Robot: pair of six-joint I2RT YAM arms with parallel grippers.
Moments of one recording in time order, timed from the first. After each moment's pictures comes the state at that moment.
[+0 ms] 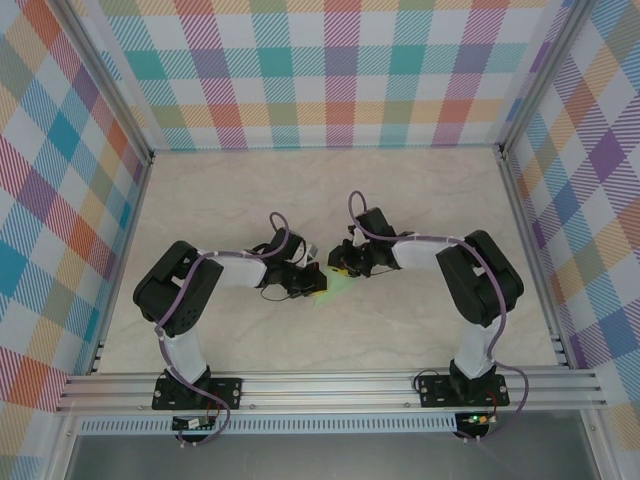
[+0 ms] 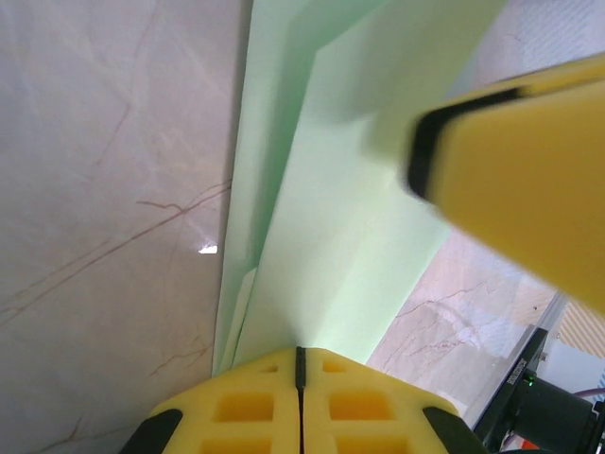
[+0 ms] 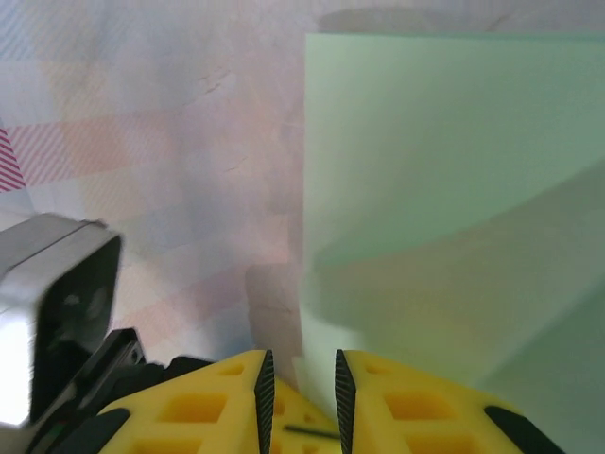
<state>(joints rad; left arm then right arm) -0.60 1.81 0.84 -0.03 0.59 -0.77 0.56 1.83 0.98 -0.10 -0.55 0.87</state>
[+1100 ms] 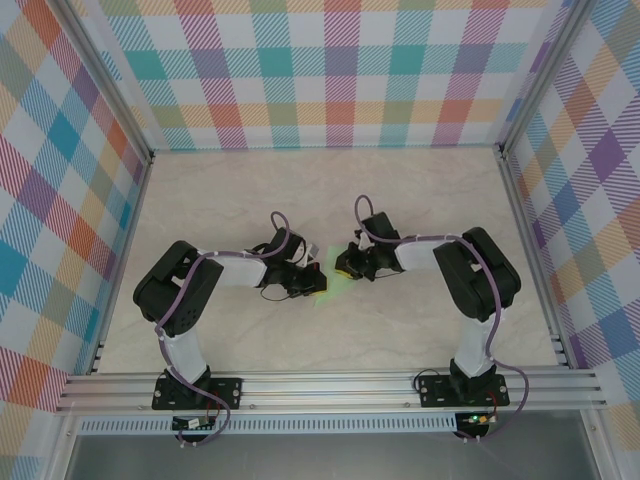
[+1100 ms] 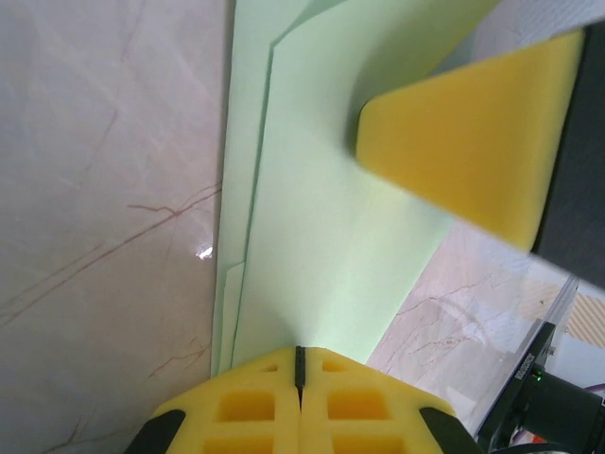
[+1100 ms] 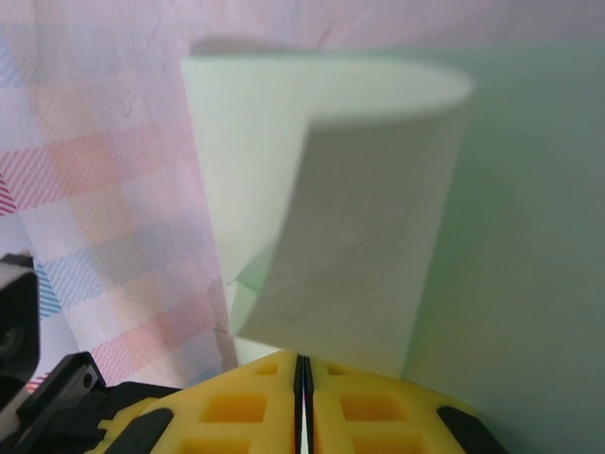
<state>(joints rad) -0.60 1.82 0.84 -0.03 0.59 -0.74 0.51 1.89 0.93 -0.02 -0.57 0.91</state>
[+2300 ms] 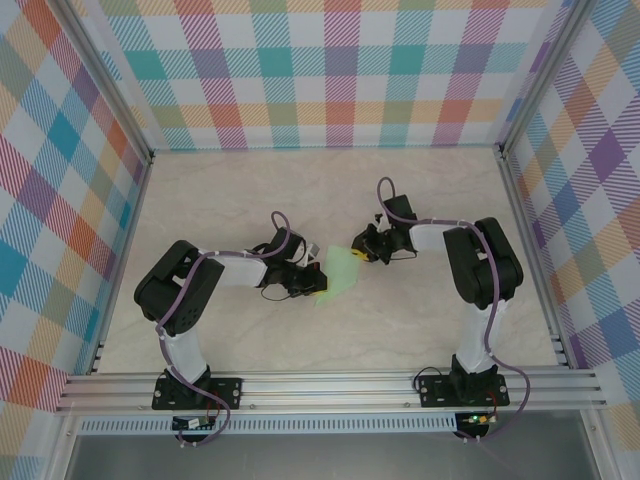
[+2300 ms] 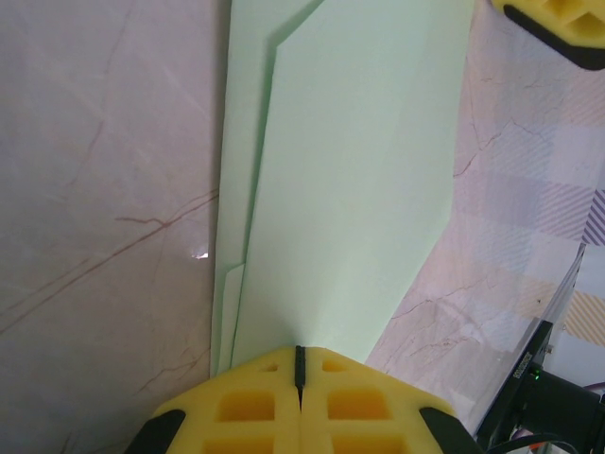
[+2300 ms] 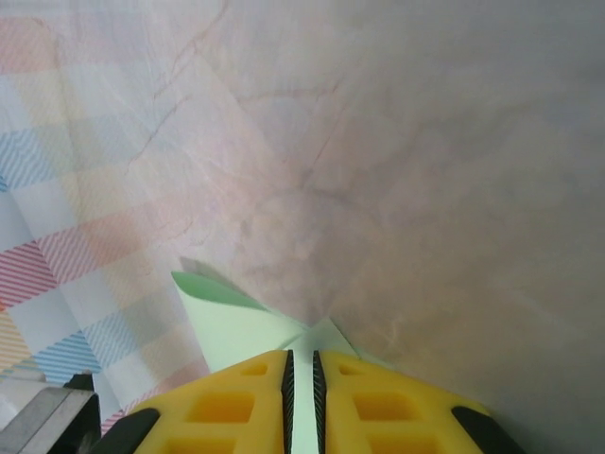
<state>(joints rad) -0.60 1.82 0.84 -0.02 0.59 -0.73 0.34 1.95 1.06 -0.13 -0.61 0.87</state>
